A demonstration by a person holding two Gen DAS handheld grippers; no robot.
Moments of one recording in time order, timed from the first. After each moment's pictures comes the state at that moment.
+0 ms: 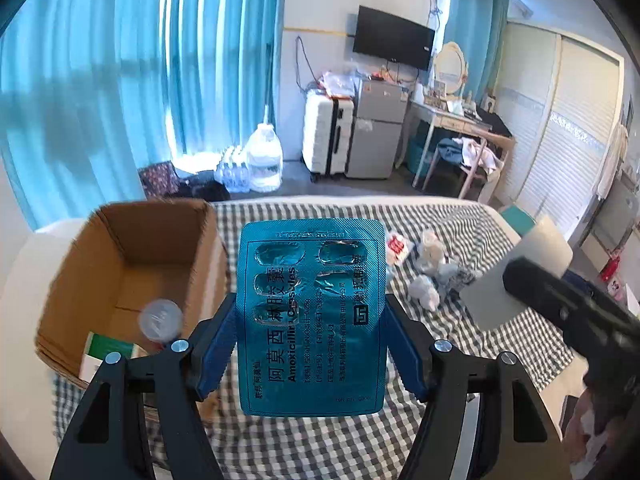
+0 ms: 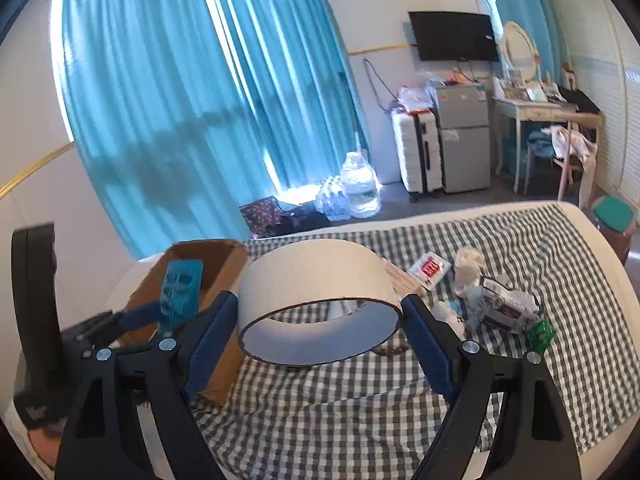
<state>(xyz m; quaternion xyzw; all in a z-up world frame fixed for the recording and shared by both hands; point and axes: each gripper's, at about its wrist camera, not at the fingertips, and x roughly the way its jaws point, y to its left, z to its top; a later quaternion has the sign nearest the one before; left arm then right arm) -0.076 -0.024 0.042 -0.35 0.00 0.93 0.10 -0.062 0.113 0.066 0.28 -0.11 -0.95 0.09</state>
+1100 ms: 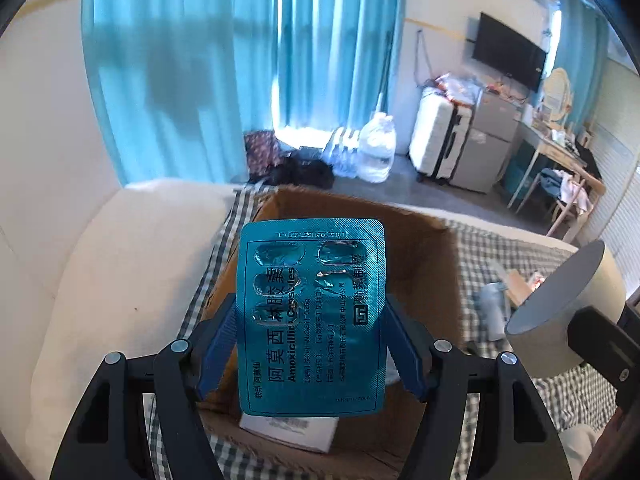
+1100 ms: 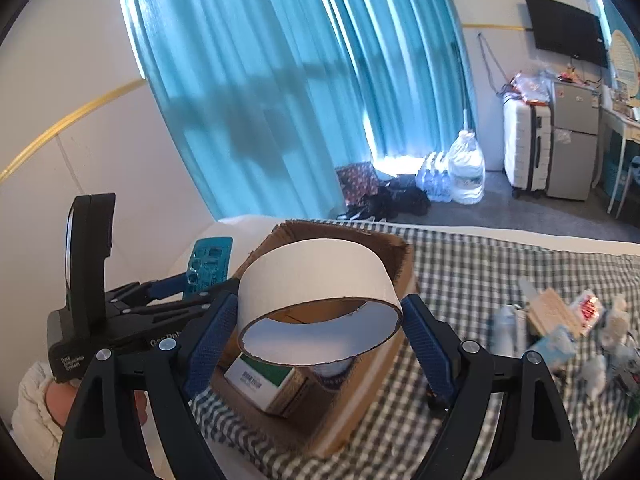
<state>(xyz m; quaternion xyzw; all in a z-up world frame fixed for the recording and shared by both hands) -0.145 -0.244 0.013 -0.40 -0.05 0.91 -0.06 -0.170 -0.083 0.056 0.33 -0.07 -0.91 0.25</state>
